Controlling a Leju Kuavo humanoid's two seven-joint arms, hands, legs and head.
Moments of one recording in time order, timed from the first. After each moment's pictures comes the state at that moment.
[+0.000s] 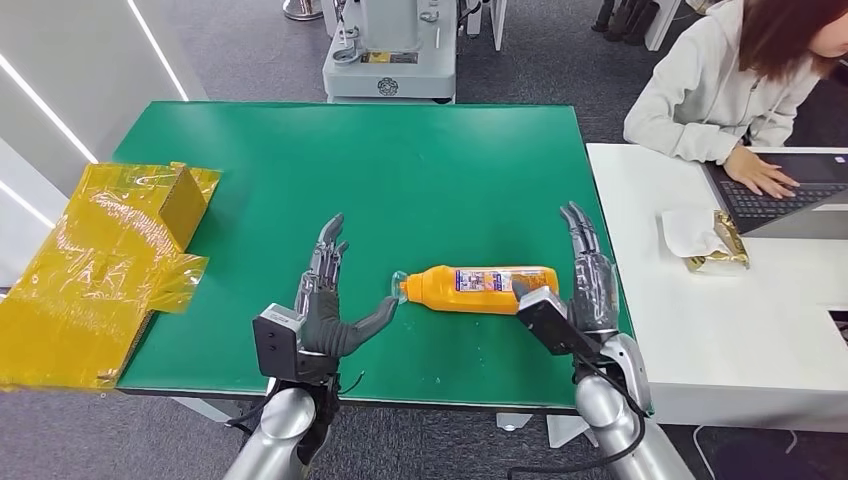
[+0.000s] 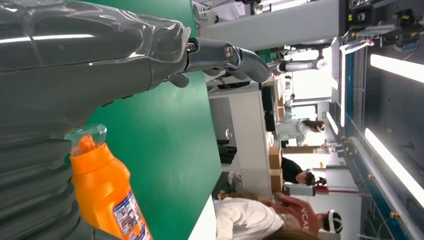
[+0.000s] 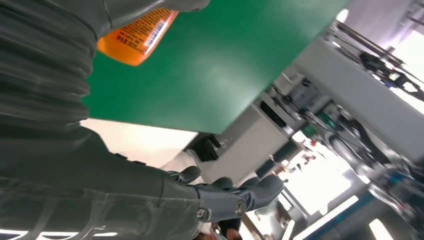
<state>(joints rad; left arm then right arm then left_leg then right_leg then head) -0.22 -0.20 -0.45 -1.09 0.01 0.23 -0.65 -0.30 -0.10 0.35 -1.27 0.57 -0.39 -0.28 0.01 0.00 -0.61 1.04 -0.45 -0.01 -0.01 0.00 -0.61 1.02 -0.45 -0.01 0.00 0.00</state>
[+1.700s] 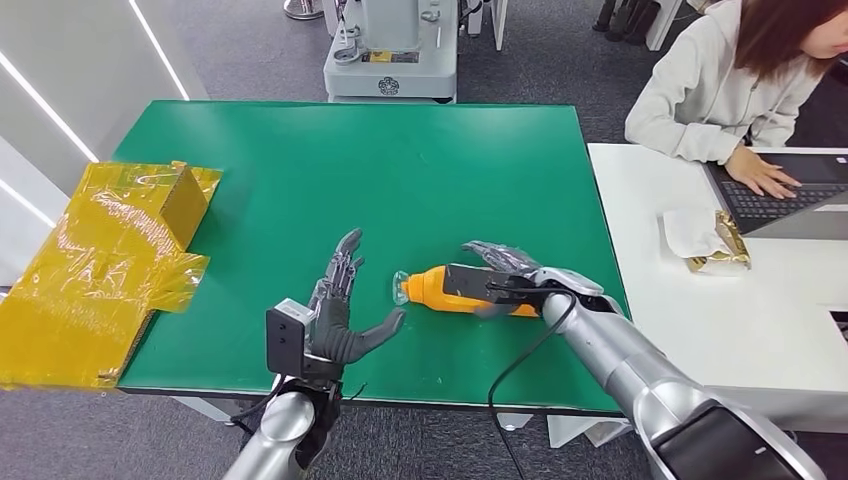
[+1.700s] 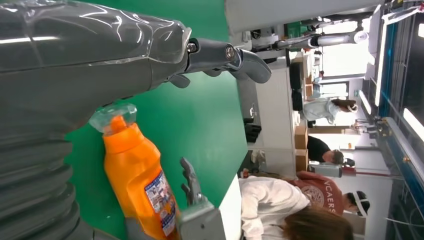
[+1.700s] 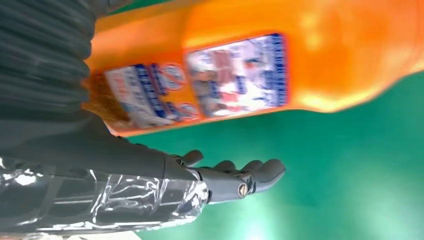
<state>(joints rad) -0.21 -0.17 -0.47 -1.07 0.06 0.17 -0.58 -0.81 -0.07 0.75 -0.60 0.51 0.26 -0.13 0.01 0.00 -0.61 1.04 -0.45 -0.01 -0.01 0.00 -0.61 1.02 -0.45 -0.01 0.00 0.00</state>
